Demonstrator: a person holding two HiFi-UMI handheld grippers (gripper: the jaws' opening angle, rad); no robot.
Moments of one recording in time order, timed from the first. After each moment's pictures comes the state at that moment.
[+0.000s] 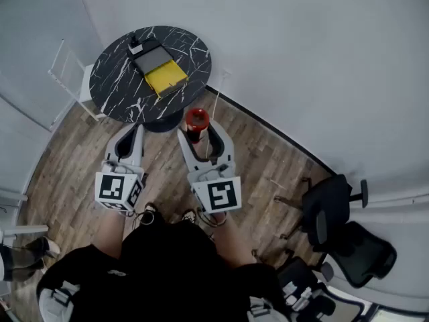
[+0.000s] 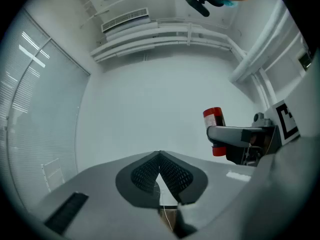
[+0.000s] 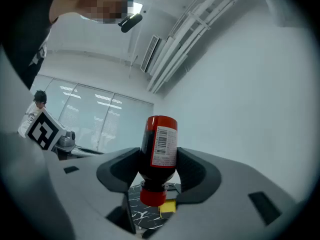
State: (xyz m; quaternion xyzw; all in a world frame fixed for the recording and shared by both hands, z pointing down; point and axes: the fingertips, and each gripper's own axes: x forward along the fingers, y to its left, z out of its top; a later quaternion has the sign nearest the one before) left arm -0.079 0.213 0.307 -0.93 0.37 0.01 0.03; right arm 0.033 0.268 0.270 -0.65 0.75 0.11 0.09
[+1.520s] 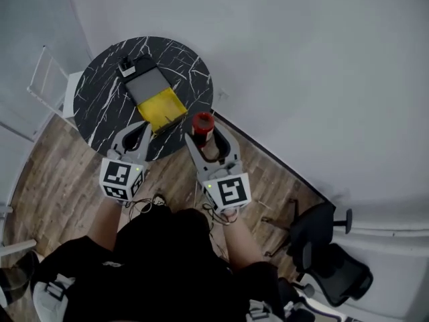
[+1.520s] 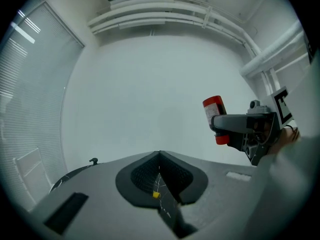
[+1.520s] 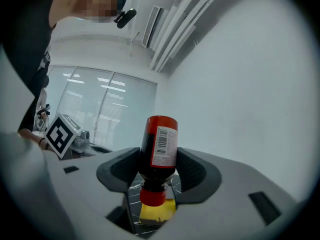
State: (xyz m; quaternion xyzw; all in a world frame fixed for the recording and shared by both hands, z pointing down) left arm -0.012 -0.042 0.361 -0.95 0.32 -0.05 -0.03; right arm 0.088 0.025 0.305 -0.63 0.78 0.06 -0.02
